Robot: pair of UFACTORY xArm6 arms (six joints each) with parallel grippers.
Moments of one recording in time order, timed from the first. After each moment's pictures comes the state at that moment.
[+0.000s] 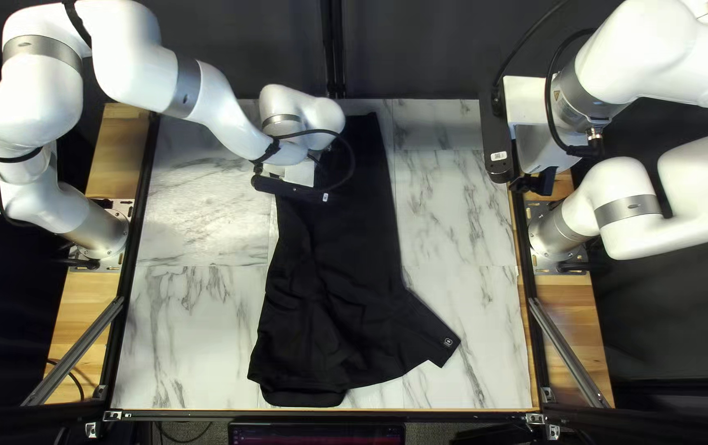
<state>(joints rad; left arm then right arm) 0.27 0.50 -1.30 0.14 1.28 1.75 0.11 -0.88 -0.90 -0.08 1.72 0.07</state>
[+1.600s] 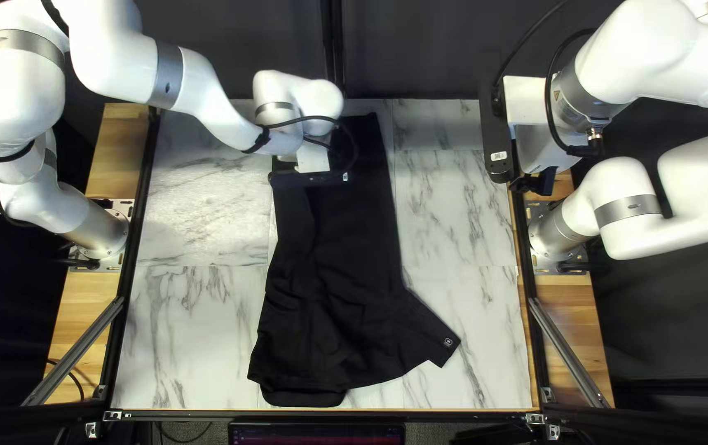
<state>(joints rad) 0.27 0.43 -1.34 0.20 1.16 1.50 0.11 -0.88 -0.90 -0.08 1.72 0.07</state>
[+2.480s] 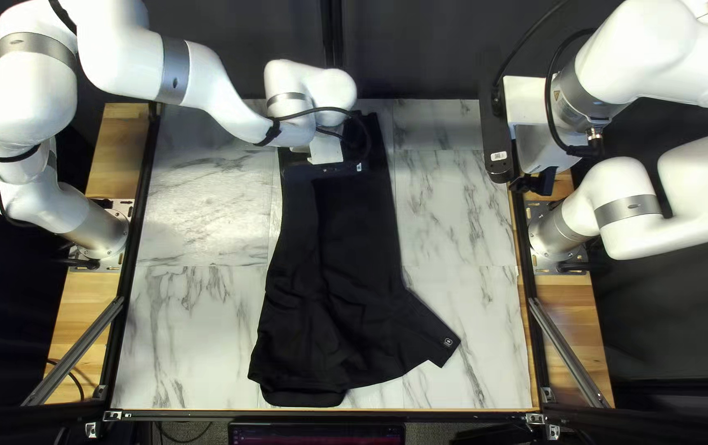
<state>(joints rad) 0.26 0.46 -1.44 0.22 1.22 1.50 0.11 -0.88 -0.90 -0.08 1.72 0.07</state>
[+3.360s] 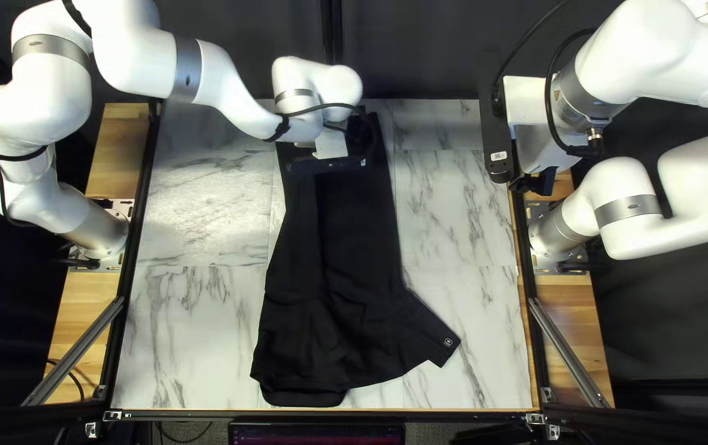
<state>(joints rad) 0.30 0.55 -1.48 0.23 1.21 1.48 0.11 -0.88 -0.90 -0.08 1.72 0.07</state>
